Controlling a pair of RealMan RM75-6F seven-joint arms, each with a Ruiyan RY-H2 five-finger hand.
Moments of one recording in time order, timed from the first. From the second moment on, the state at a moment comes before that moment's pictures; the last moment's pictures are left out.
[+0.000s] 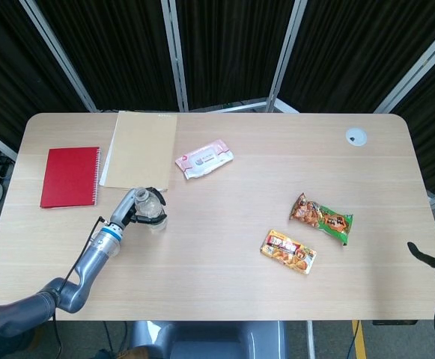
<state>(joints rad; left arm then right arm) -0.70 -1.77 -0.13 -0.98 1.38 0.94 -1.07 0.09 -1.25 0.23 -1.46 -1.29 1.54 -0.12</state>
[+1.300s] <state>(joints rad) -0.60 -1.35 -0.07 -1.26 1.55 1.15 -0.92 0.07 -1.22 0.22 -1.52 -1.34 1.59 -0.13</state>
